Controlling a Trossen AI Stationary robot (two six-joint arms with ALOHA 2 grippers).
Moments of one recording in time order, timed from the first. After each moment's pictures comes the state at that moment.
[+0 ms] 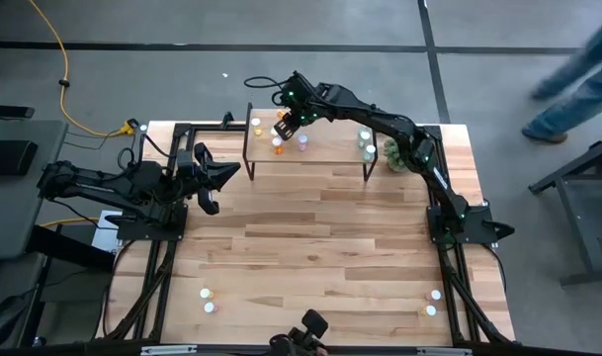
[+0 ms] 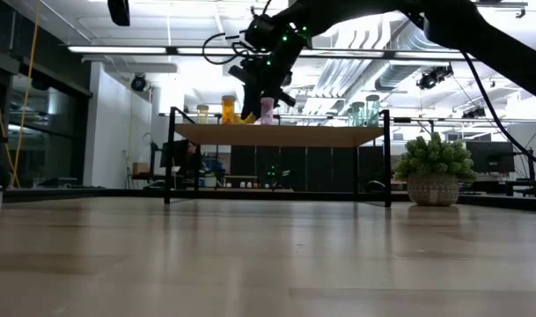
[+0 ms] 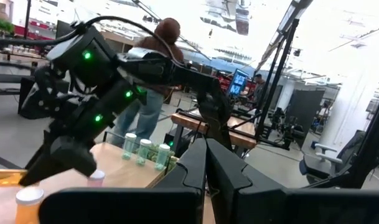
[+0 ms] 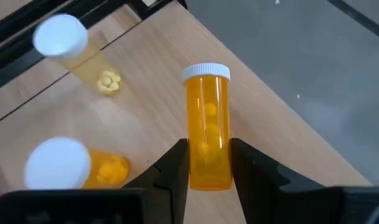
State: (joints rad) left arm -0.03 0.63 0.54 0.29 -0.46 -0.18; right arm -0.47 2.29 2.36 -0.93 0.05 0.20
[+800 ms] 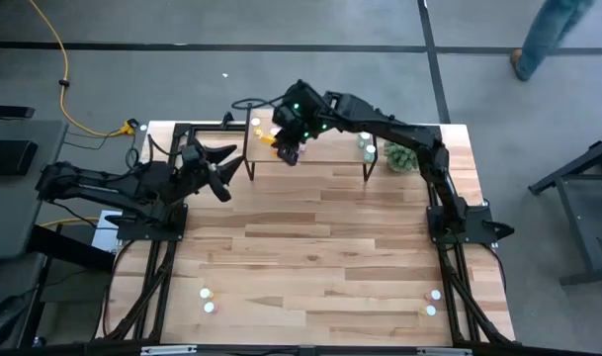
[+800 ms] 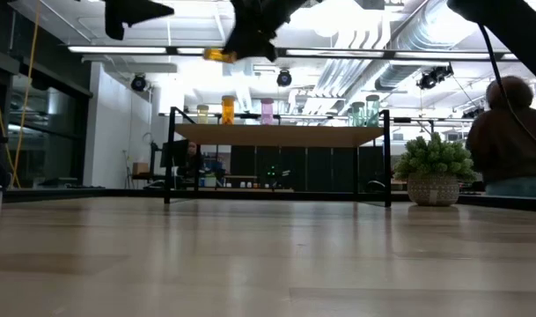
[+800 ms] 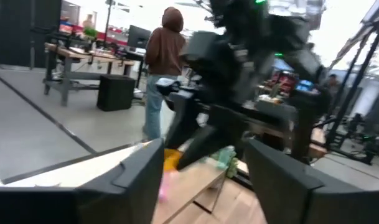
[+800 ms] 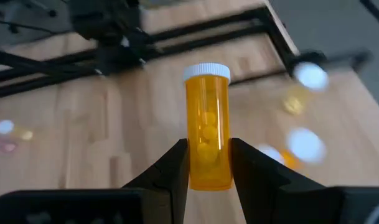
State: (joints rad) left arm 0.02 0.69 0.54 0.28 -0.69 -0.18; right arm -0.31 2.12 2.31 -0.92 -0.19 0.00
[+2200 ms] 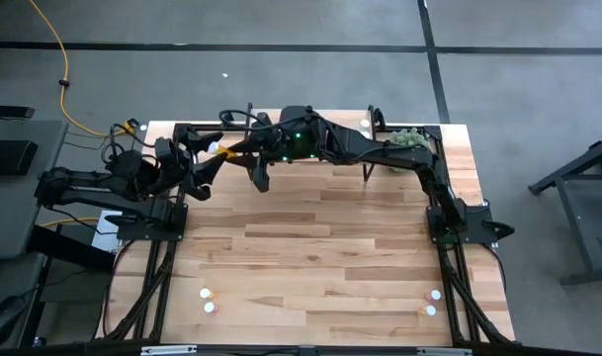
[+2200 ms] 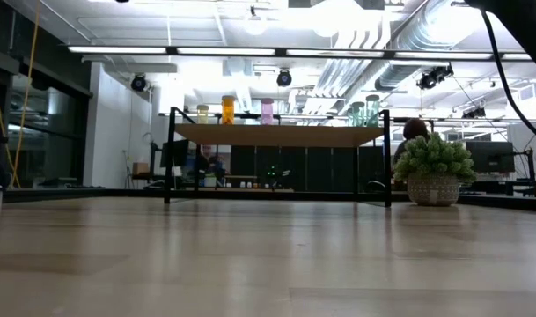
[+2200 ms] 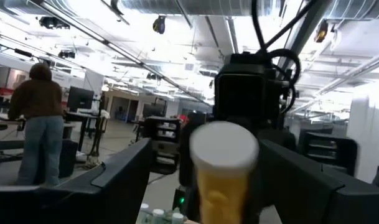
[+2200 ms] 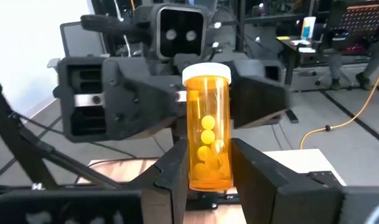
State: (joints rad) left arm 0.08 0.61 0.58 0.47 -0.39 -0.01; right arm -0.10 2.11 2.31 -0.32 -0.16 0.05
